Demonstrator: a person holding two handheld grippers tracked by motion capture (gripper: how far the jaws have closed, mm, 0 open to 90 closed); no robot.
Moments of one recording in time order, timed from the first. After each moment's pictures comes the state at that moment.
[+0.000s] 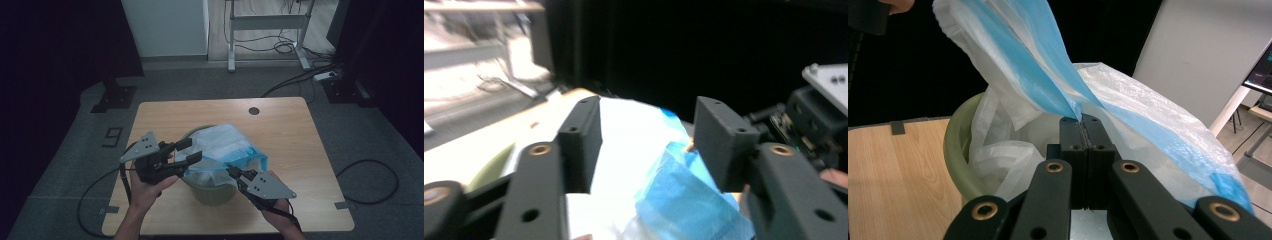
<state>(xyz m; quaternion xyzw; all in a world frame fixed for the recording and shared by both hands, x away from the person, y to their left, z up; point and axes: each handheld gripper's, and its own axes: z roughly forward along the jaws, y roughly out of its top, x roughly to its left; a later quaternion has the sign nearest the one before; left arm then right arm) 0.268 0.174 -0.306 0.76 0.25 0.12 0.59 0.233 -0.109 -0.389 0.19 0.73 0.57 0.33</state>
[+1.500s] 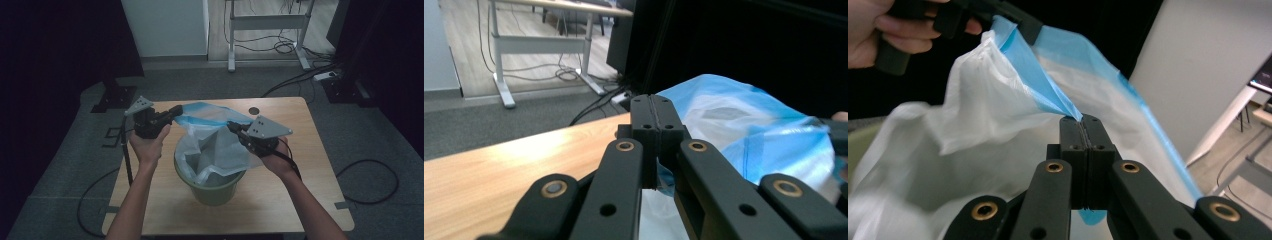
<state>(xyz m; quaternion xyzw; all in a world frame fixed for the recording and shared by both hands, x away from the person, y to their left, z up) 0.372 0.205 -0.311 0.69 0.40 0.18 0.58 0.341 -0.115 -0.330 0.16 0.75 0.56 0.32</state>
